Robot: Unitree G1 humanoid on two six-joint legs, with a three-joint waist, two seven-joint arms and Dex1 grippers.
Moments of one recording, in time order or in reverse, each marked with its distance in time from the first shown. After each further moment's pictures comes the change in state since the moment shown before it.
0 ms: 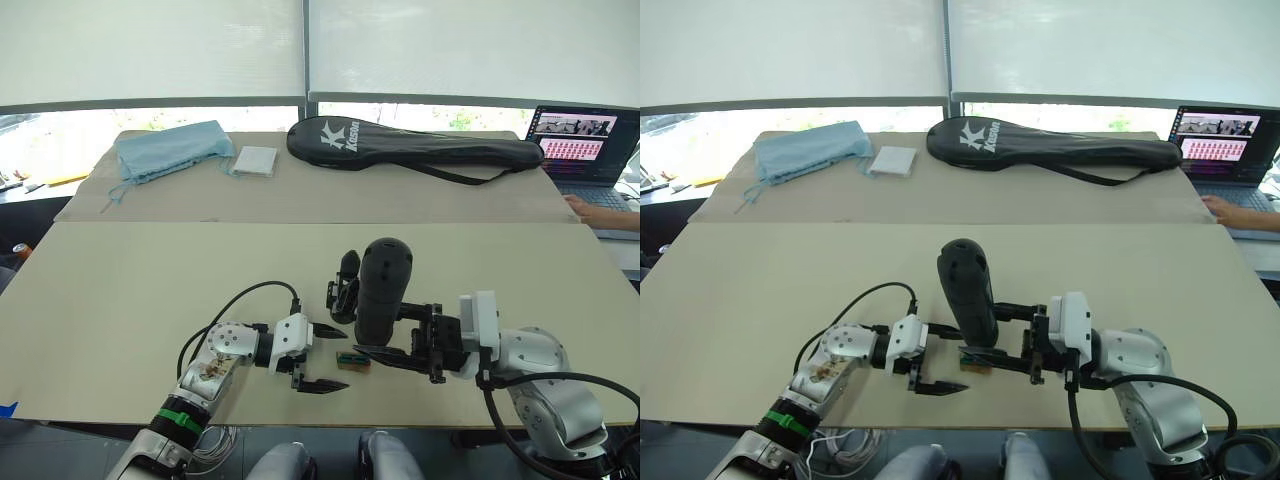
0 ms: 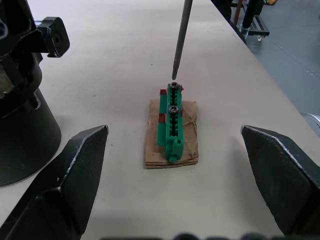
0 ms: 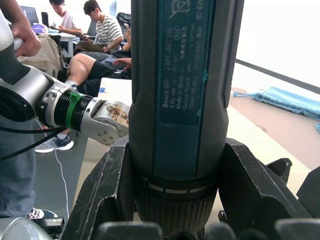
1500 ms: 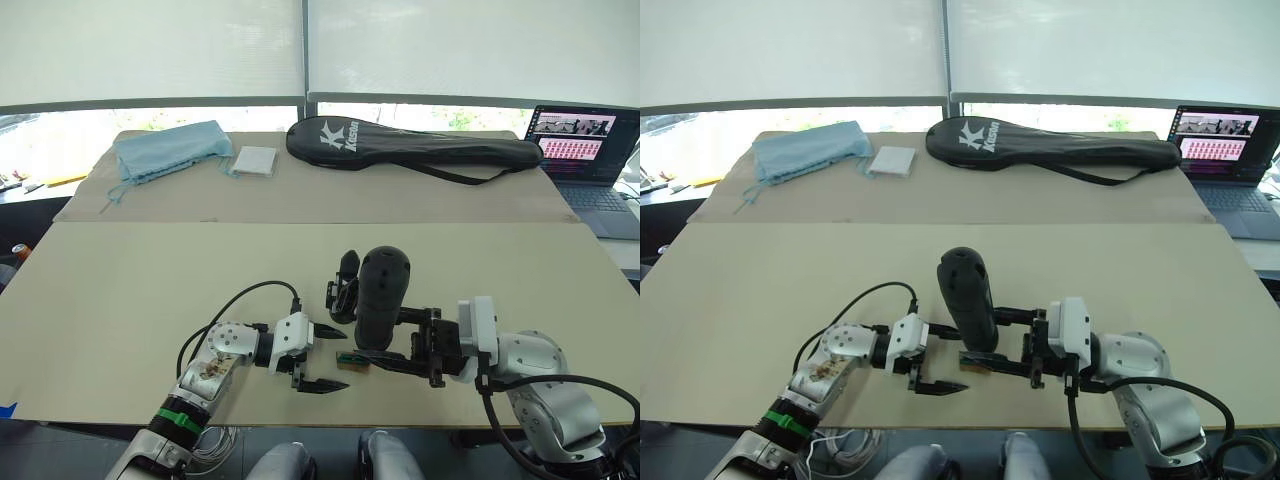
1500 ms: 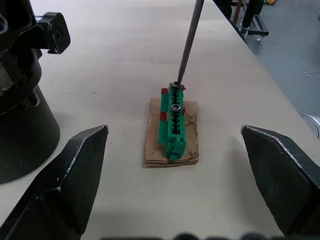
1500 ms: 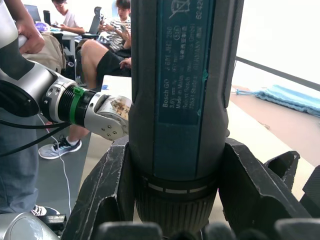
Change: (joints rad) left arm 0.001 0.003 0.000 -0.021 0.001 0.042 0.004; right arm 0.016 0.006 0.005 0.011 -0.015 -0.024 0.020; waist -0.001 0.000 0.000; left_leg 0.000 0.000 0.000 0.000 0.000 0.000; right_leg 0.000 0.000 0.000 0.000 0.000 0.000
